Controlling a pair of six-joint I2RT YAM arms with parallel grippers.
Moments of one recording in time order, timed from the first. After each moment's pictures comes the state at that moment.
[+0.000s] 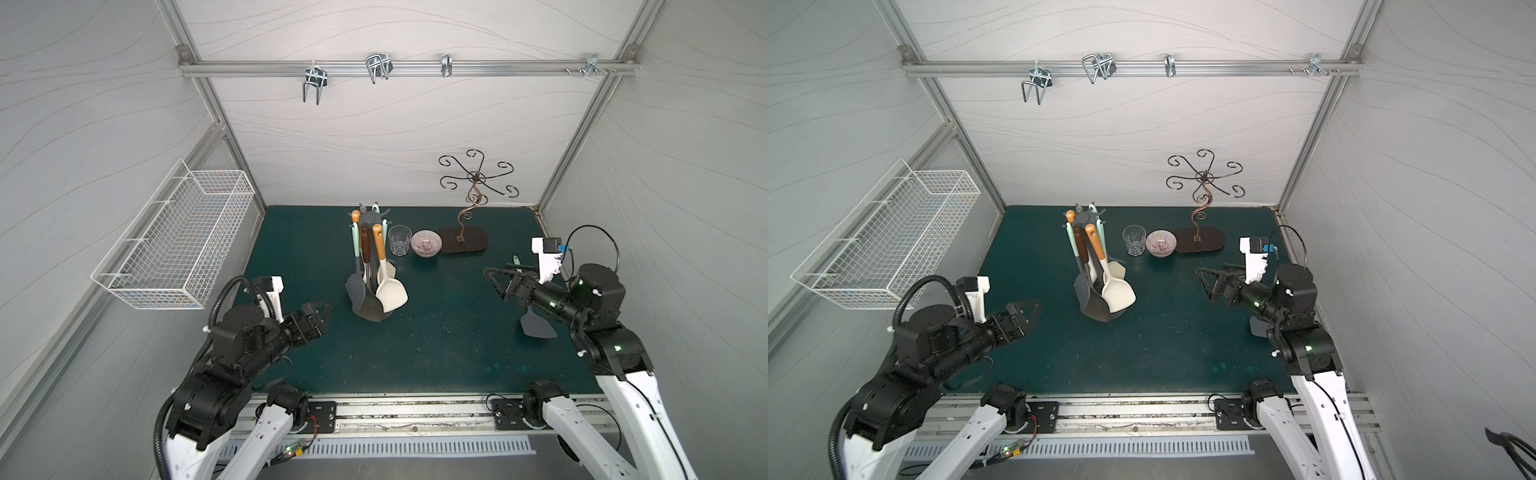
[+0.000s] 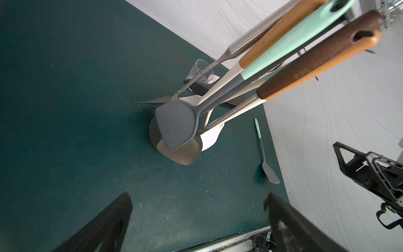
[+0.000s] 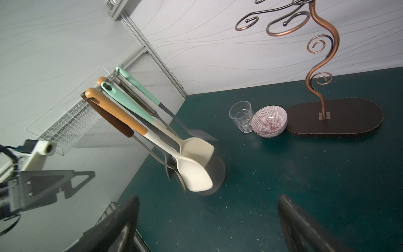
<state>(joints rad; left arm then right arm) -0.30 0.50 1.01 -1.03 0.15 -0.67 0.22 0.68 0.92 -0.49 -0.56 0.41</state>
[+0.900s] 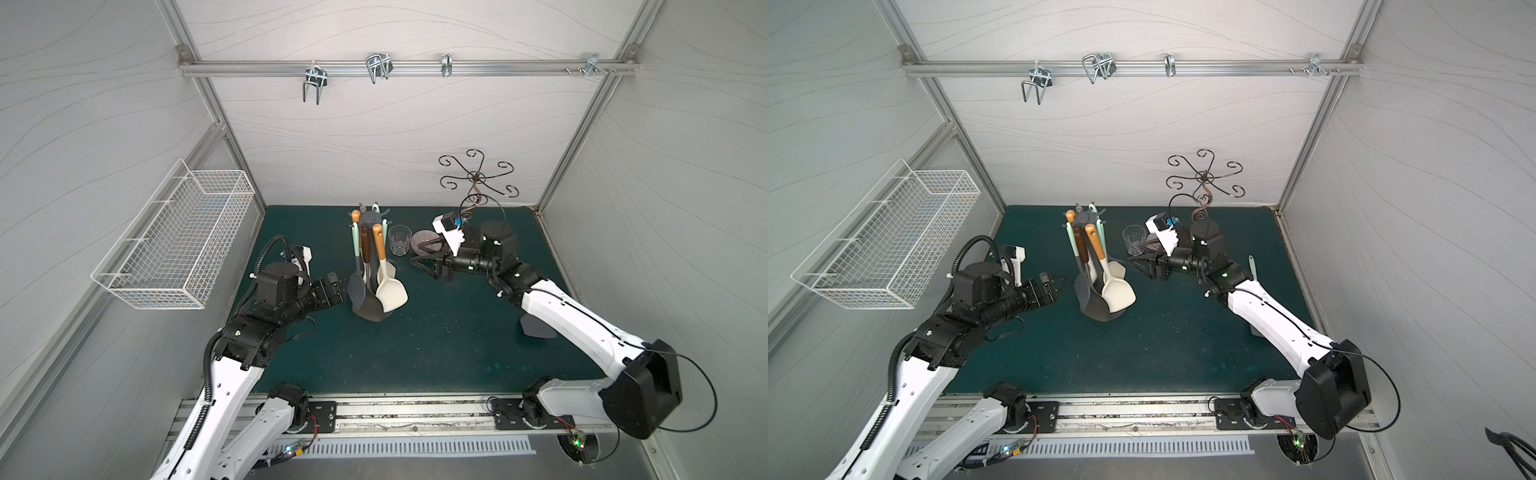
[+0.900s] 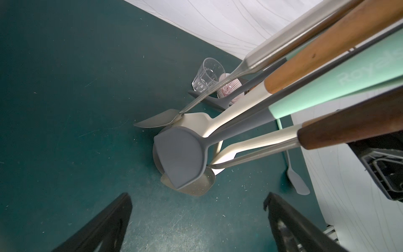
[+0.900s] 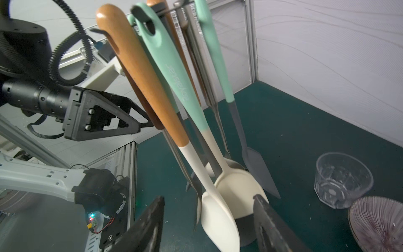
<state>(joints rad) -0.30 0.76 0.97 -0.80 0.13 -0.54 0.62 1.32 1.07 0.03 -0.72 0.07</state>
